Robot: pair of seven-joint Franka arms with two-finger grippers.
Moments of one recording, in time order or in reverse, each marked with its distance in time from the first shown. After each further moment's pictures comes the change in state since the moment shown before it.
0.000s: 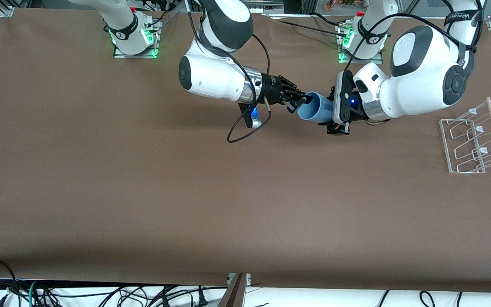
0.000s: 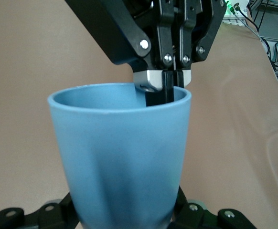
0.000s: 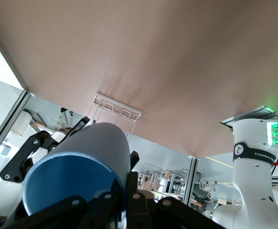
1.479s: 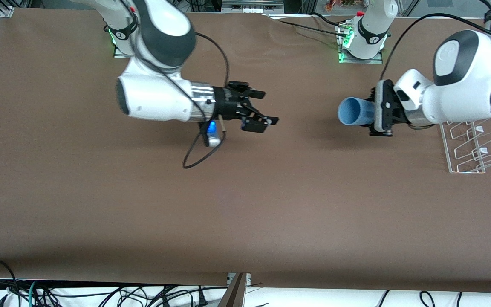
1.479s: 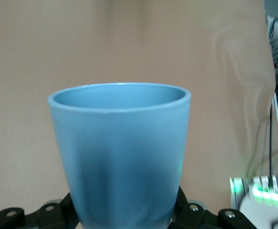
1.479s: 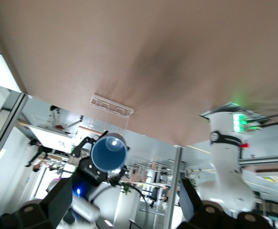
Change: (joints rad) left arm 0.068 -0.019 0.149 0.003 0.229 -0.198 0.001; right arm -0.193 -0.088 -0.113 0.032 -0.048 -0.433 0.023
